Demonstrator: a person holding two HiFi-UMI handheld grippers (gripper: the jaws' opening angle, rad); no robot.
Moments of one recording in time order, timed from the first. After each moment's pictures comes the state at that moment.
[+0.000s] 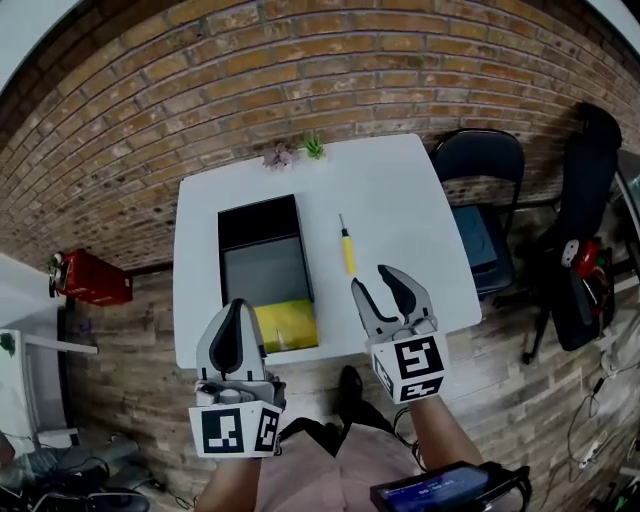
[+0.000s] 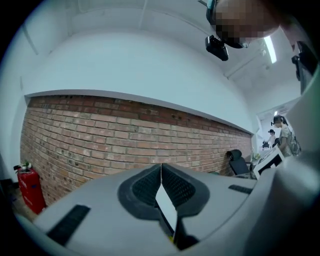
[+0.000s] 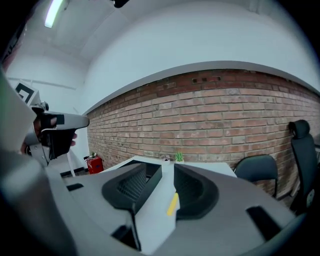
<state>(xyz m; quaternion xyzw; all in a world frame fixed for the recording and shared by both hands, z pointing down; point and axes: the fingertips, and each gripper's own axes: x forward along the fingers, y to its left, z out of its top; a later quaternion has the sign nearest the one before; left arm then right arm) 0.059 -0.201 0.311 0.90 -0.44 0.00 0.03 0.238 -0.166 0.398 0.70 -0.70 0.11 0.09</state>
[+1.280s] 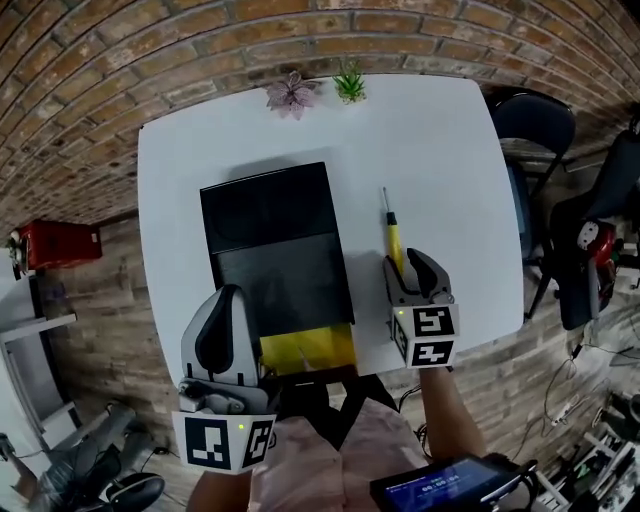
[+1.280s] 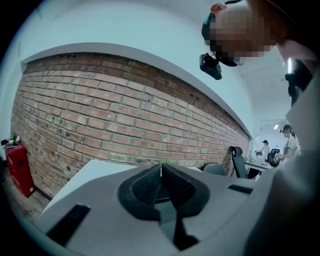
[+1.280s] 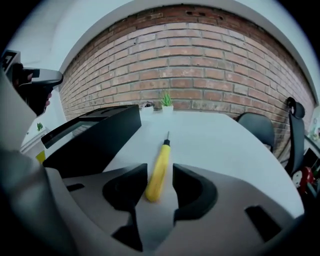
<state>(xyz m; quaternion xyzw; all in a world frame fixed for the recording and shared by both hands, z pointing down) 0.049 -0.352 0.410 0.91 -0.40 0.05 0.13 0.268 -0.262 0.595 0.71 -0.60 0.28 0.23</state>
